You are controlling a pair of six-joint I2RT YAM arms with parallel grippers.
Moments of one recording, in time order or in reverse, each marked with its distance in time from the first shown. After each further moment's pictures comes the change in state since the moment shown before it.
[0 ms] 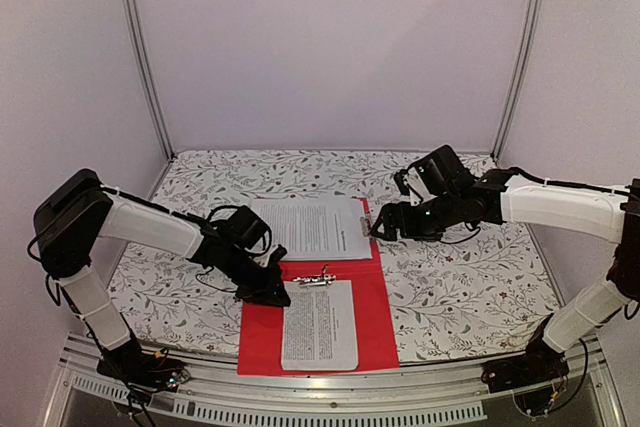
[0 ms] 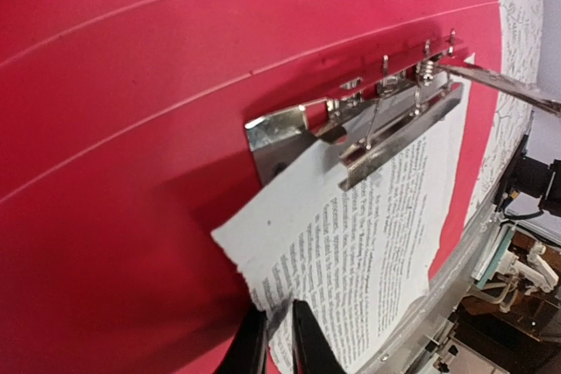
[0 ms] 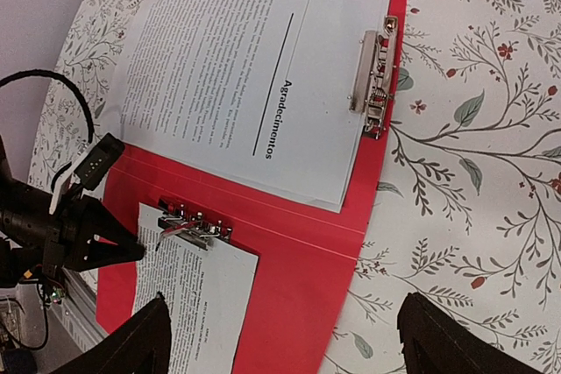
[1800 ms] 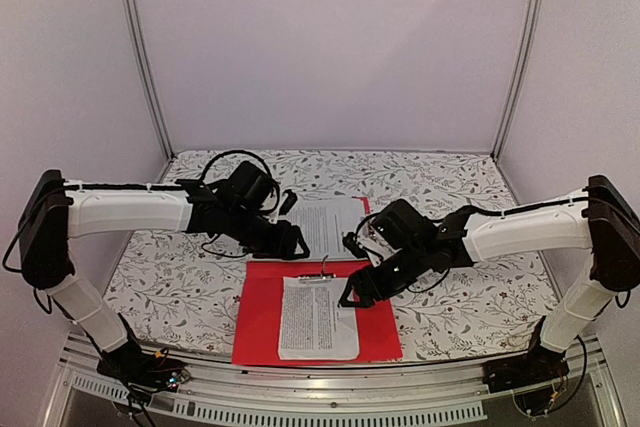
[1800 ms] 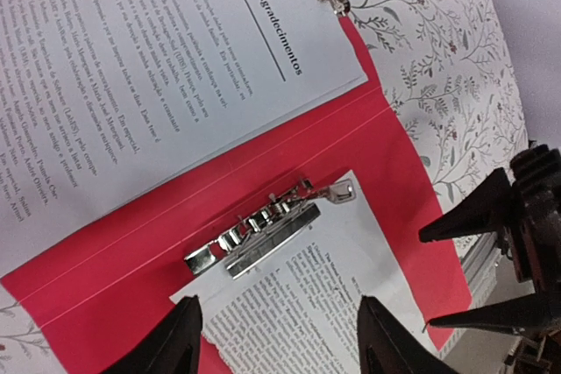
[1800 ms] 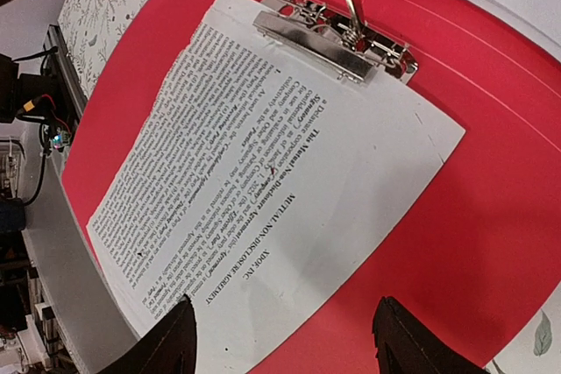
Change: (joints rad) left arm -0.037 -0.131 0.229 -0.159 -0.273 0.146; right arm 0.246 0.142 -0.097 0.142 -0.216 -0.063
